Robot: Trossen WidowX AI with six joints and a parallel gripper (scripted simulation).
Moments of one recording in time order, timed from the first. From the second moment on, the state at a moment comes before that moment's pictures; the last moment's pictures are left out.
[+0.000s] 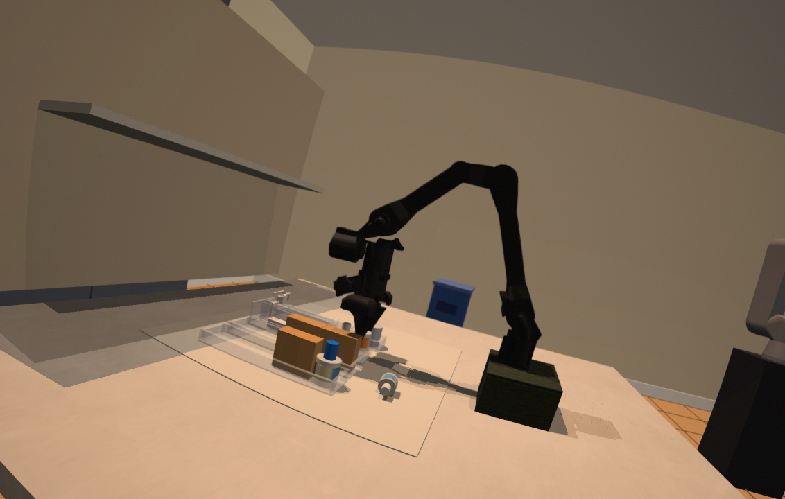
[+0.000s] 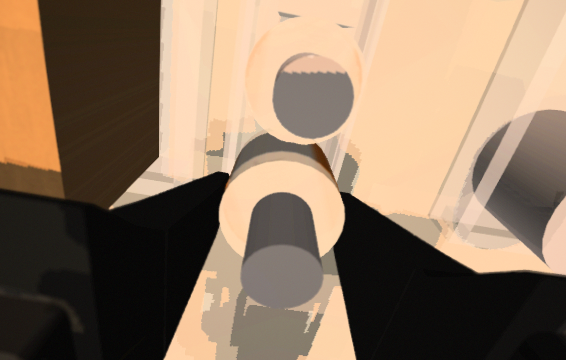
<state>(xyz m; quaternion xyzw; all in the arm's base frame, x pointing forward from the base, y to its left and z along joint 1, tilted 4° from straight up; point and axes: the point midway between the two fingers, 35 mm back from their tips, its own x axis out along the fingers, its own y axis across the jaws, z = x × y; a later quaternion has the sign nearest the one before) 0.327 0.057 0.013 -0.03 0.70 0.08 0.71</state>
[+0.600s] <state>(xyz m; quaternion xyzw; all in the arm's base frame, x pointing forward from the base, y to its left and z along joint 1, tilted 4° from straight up) 0.328 0.057 0.013 -0.03 0.70 0.08 0.71</state>
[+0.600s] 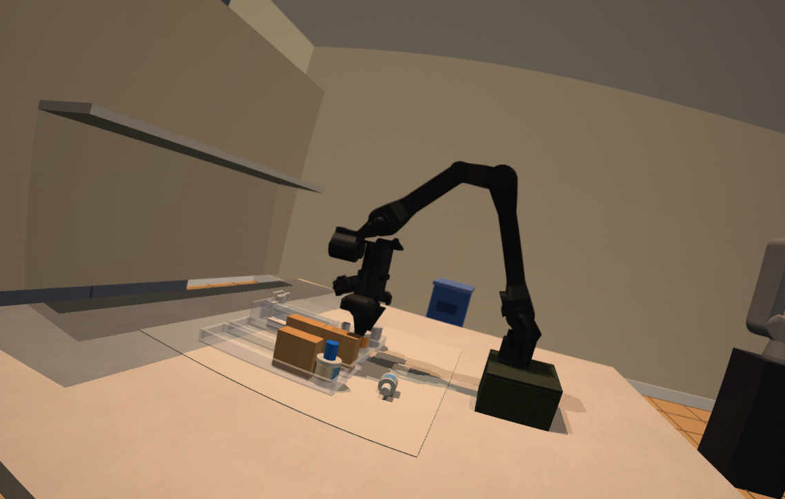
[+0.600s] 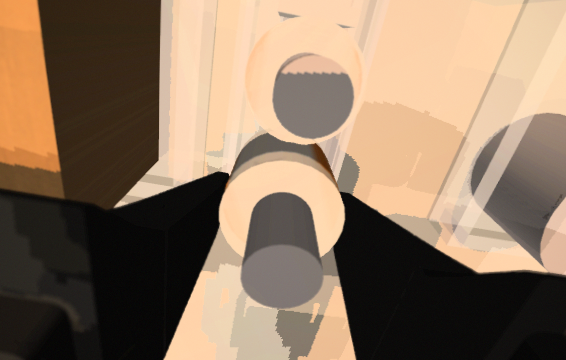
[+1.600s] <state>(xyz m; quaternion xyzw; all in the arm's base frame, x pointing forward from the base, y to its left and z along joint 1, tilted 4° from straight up) 0.332 0.058 0.013 -0.03 0.70 0.08 0.71</state>
